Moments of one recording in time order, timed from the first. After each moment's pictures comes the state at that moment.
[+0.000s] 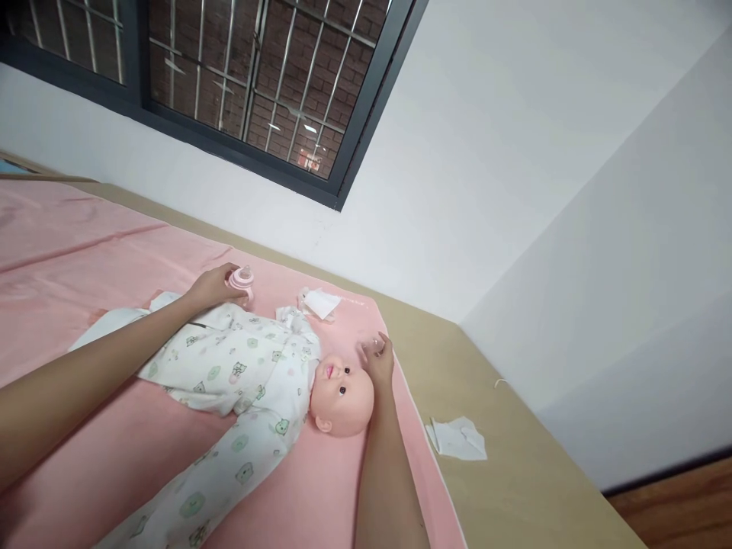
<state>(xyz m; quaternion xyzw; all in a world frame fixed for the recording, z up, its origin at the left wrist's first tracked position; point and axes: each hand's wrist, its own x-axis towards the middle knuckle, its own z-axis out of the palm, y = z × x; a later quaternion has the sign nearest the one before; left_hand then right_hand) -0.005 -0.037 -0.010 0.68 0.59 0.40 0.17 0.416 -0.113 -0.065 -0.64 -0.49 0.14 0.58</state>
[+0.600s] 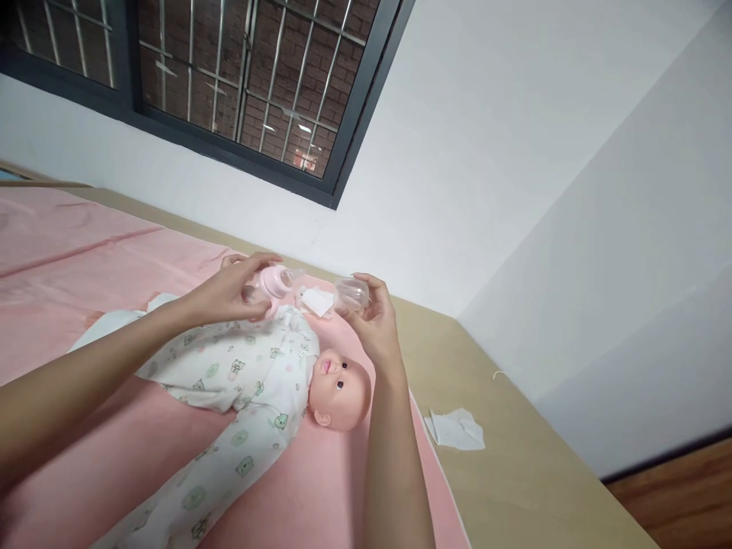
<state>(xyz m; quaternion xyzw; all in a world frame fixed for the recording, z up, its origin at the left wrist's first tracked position) 0.038 -0.146 0.077 0.84 0.34 0.42 0.08 0.299 -0.187 0.093 -0.36 -0.70 0.21 0.58</state>
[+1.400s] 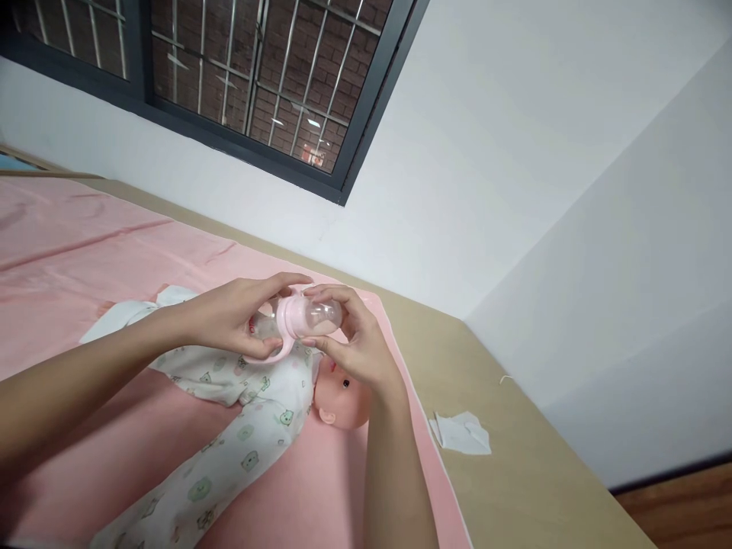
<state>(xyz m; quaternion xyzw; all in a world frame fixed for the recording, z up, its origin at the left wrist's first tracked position) 0.041 -0.191 0.092 0.90 0.23 0.34 0.12 0.265 -0.216 0.100 -0.26 -0.83 0.22 0.45</state>
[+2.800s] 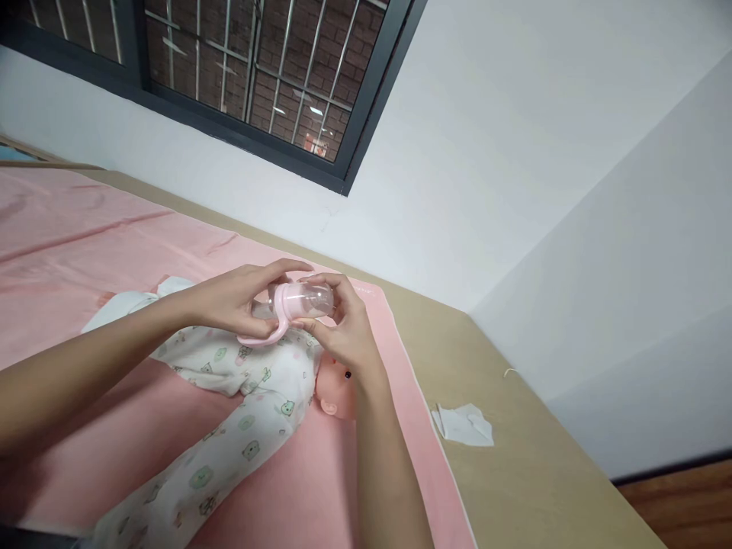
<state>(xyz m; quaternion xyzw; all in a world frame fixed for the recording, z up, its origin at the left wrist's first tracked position) 0.042 -0.180 0.092 0.89 0.24 0.33 0.18 0.252 -0.200 0.082 -0.30 -0.78 0.25 0.49</state>
